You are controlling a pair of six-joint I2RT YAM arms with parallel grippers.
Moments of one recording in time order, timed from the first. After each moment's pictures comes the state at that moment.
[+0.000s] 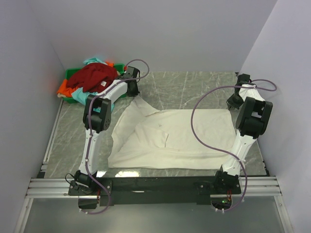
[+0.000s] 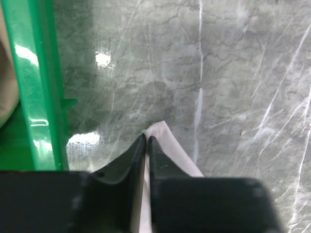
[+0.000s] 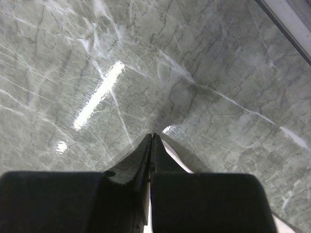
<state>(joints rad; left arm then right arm) -0.34 2.40 2.02 -0.58 -0.16 -0.49 -0.31 2.14 1.65 -0.71 0.16 0.54</state>
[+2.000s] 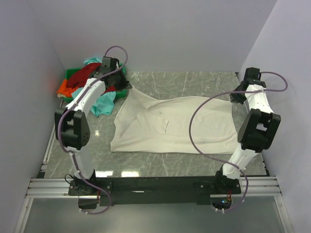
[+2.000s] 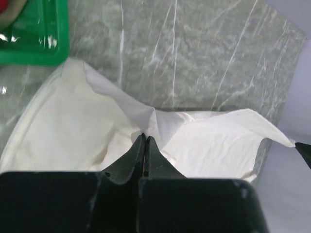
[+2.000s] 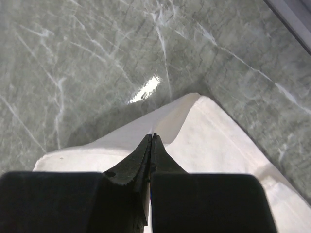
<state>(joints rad) -0.23 1.93 1.74 -0.58 0.20 -0.72 -0.31 1.86 1.56 -0.72 0.04 0.55</state>
